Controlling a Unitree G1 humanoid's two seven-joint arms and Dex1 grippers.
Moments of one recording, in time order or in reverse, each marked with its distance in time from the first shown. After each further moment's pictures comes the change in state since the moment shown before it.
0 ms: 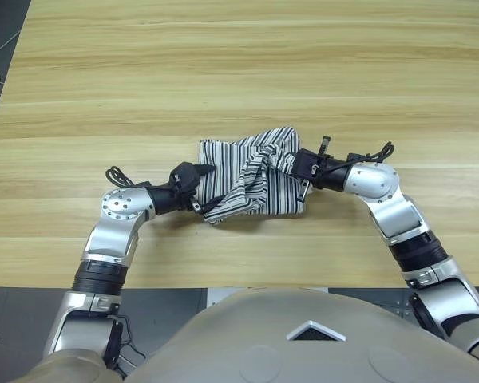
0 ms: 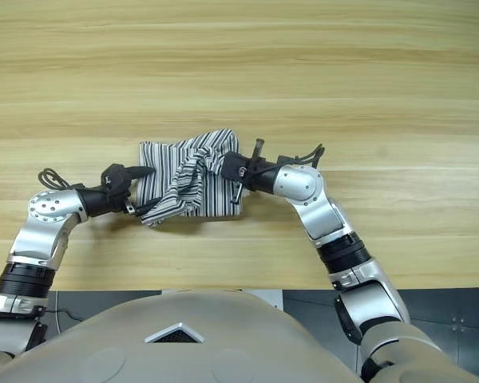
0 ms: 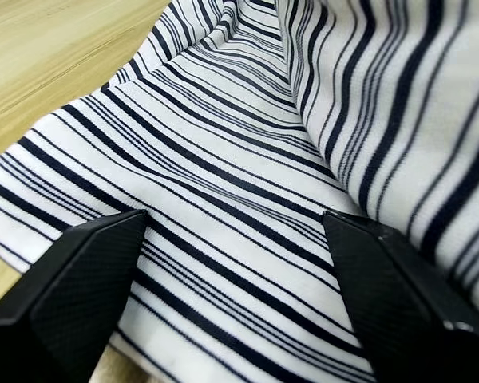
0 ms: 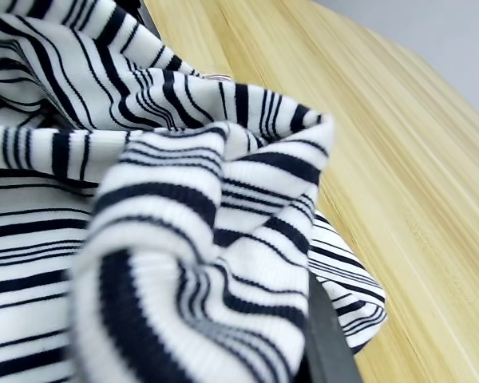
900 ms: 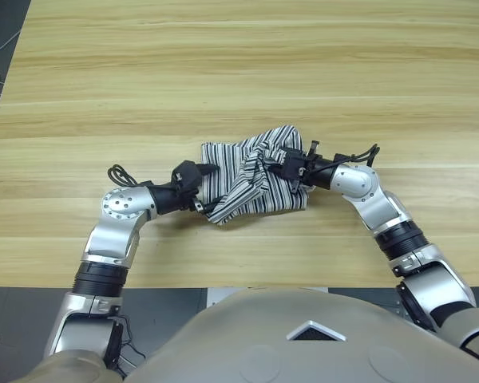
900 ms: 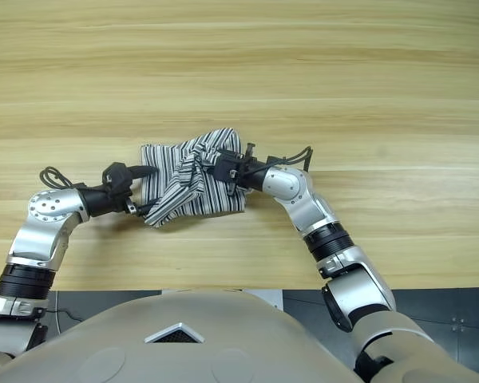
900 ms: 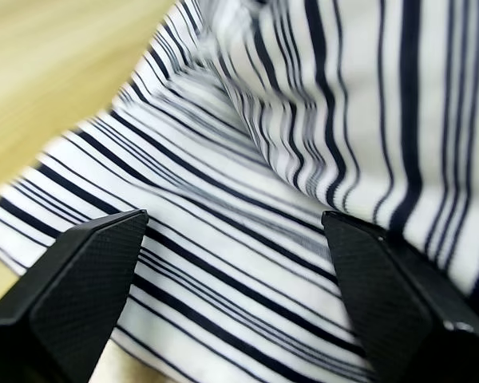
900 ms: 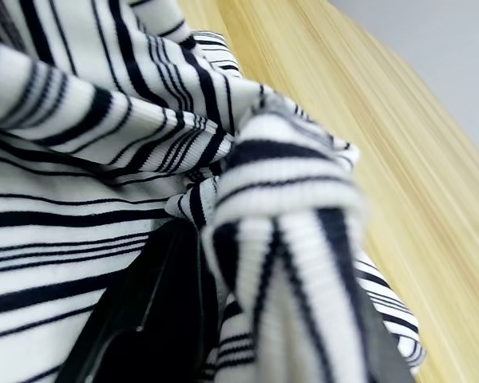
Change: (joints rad) left arm 0.006 -0.002 0.026 -0.094 -0.062 0.076 0.000; right arm -0.077 0.065 0.050 0.283 -0.149 -0.217 -0.116
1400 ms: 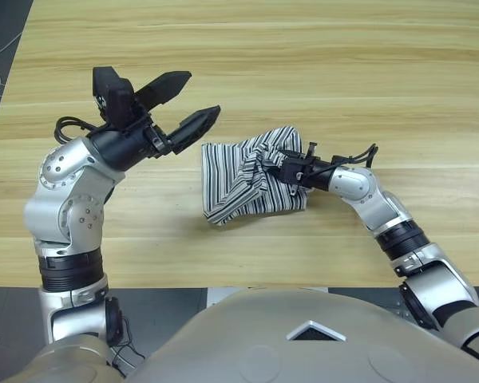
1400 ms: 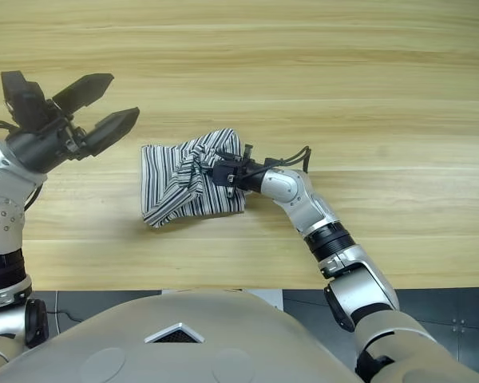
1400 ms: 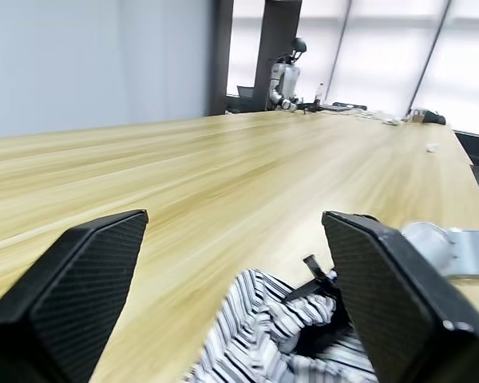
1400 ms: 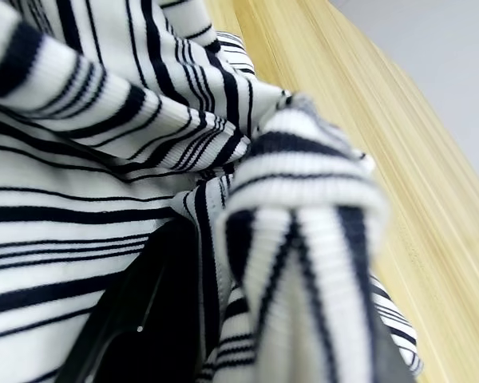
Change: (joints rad) left arm -0.079 -0.016 0.283 -0.347 -0.458 0.317 0.099; right arm 0.001 -0.019 0.038 0.001 -0.029 -0.018 -0.024
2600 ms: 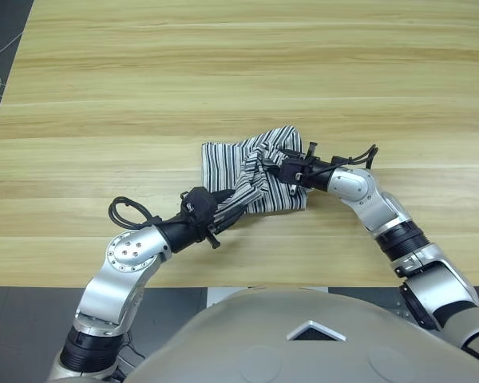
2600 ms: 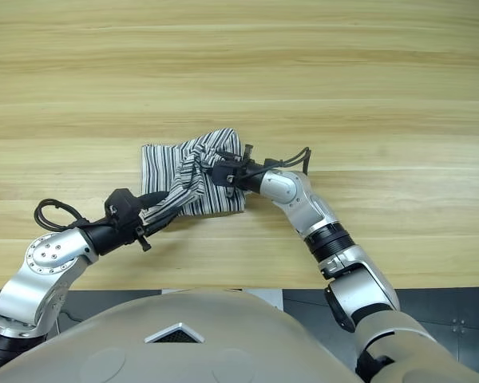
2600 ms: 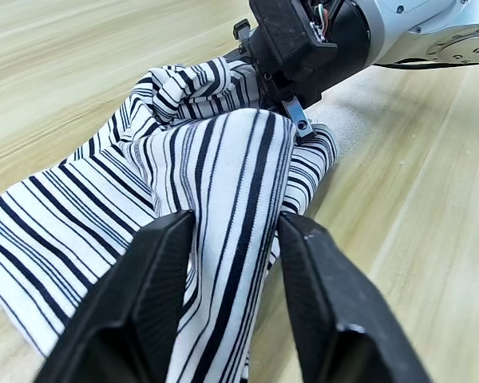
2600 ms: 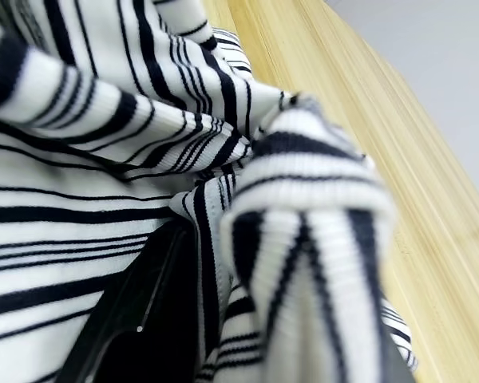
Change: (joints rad) left arm 0.440 0.017 -0.301 -0.278 0.422 -0.035 0.235; right arm 0.003 -0.003 0.010 -0.002 -0.012 0.003 -0.038
